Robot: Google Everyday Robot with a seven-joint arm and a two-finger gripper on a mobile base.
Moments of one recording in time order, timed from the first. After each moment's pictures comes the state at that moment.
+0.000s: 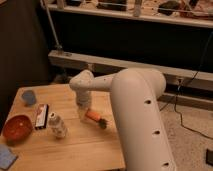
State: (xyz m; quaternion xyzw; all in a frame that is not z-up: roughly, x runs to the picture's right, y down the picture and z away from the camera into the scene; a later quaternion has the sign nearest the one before) arm -0.129 0.141 0.889 -0.38 0.06 0.22 0.90
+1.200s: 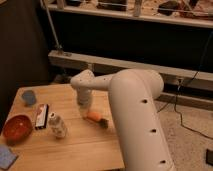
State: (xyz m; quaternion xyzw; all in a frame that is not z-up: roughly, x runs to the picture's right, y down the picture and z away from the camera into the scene) arm -0.125 0.141 0.895 -0.39 0.07 0.22 0.89
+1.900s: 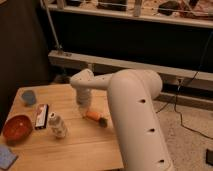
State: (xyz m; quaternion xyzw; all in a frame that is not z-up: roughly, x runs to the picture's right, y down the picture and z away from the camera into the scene) arm -0.134 0.130 0.896 -0.39 0.06 0.22 0.89
